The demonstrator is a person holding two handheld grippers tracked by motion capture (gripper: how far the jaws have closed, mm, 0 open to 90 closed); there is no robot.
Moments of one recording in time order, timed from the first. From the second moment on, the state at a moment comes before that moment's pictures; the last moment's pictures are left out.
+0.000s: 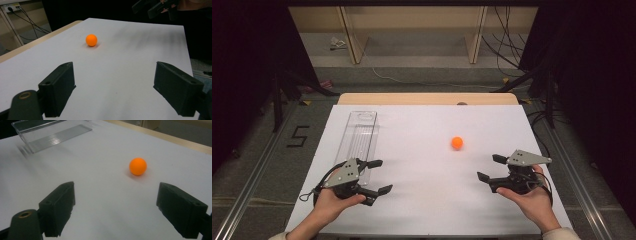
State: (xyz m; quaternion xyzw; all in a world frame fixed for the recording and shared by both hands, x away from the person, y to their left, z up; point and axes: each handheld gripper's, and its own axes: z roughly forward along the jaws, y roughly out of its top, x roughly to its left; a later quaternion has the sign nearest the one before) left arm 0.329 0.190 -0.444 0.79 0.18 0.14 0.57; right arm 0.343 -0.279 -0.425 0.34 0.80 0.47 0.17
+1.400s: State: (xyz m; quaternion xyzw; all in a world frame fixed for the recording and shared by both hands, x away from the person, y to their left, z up) left arm 0.328 0.188 -0.443 0.79 0.17 0.14 0.57; right arm 0.384 -0.253 -0.430 0.34 0.80 0.46 0.20
